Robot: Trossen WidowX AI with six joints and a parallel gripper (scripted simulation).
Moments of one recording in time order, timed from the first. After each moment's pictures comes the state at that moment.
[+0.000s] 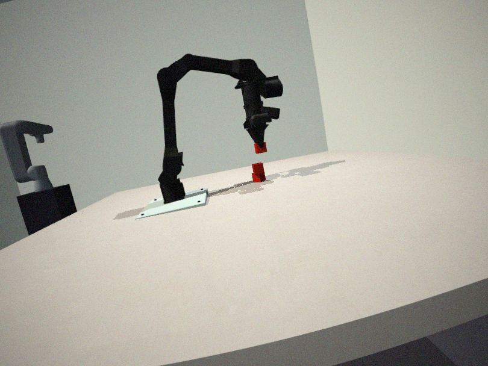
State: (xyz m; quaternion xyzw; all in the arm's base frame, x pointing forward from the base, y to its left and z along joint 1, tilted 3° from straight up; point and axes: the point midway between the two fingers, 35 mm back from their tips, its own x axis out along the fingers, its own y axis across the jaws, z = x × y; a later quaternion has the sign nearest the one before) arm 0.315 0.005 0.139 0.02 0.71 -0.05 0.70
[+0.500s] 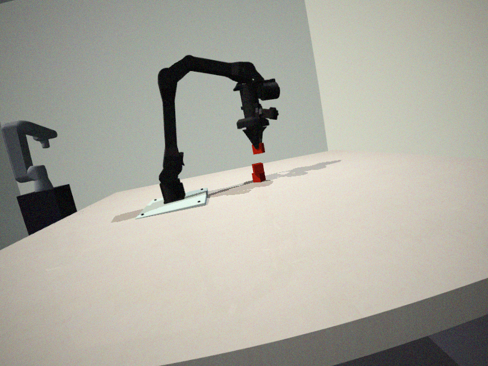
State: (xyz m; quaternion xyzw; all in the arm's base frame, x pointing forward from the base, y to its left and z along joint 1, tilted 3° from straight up) arm 0.313 0.027 0.136 0.17 0.68 -0.20 0.68
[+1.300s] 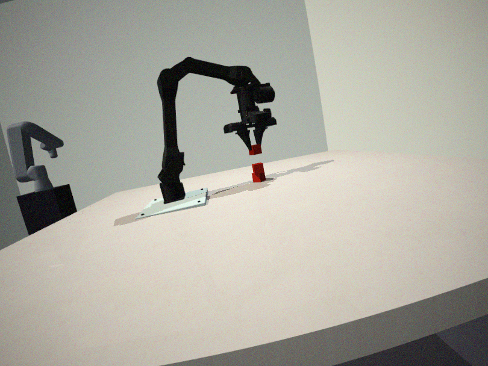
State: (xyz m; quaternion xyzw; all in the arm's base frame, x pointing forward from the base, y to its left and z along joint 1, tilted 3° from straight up) arm 0.308 0.060 0.132 0.41 0.56 -0.43 0.57
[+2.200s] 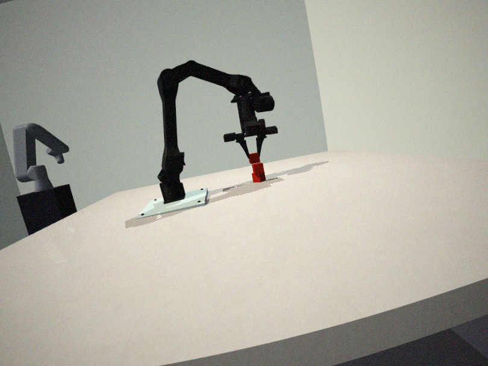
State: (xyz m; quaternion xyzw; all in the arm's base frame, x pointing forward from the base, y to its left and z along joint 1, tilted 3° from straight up) arm 0.303 0.071 0.102 0.51 0.48 -0.52 0.48
